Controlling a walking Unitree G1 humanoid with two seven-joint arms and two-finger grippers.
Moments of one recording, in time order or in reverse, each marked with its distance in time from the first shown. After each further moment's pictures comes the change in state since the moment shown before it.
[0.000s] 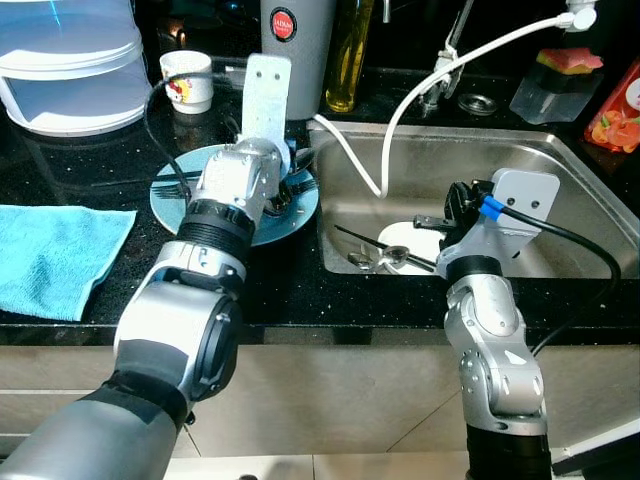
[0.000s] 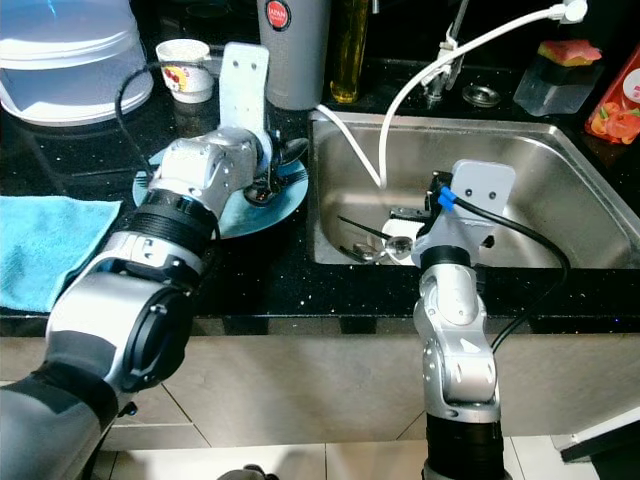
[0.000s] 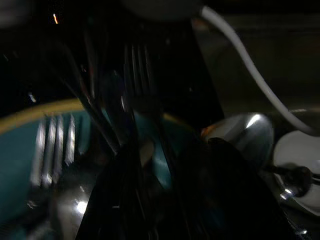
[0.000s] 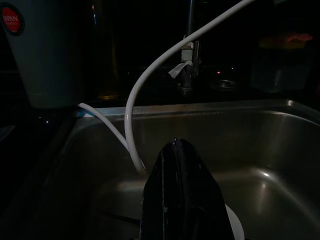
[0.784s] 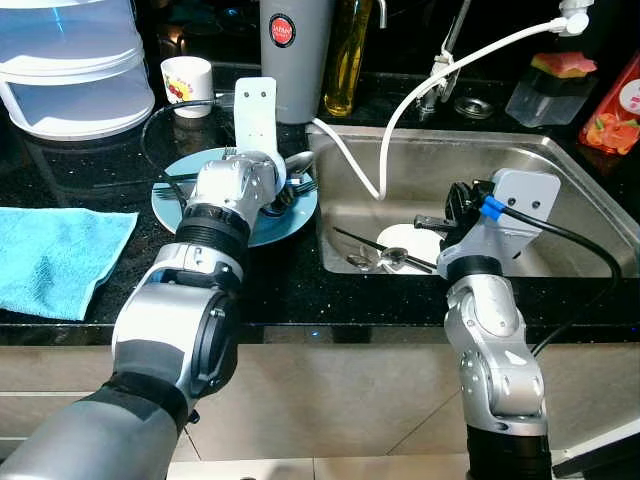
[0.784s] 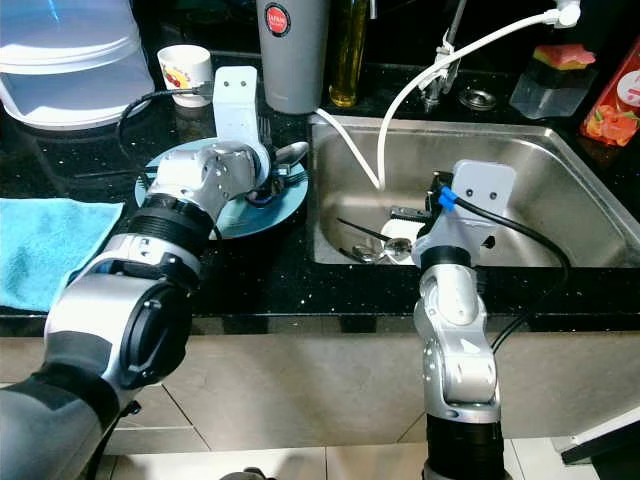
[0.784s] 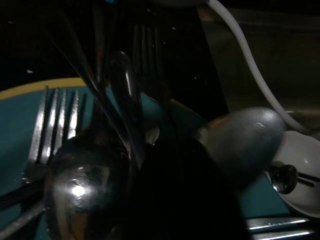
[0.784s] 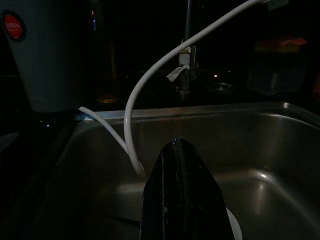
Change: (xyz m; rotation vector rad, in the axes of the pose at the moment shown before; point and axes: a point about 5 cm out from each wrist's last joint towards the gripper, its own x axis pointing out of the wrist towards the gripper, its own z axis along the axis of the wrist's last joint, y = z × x) left arm 0.003 0.007 -0.010 -0.091 0.056 0.016; right arm 0.000 0.000 0.000 0.001 0.000 0.000
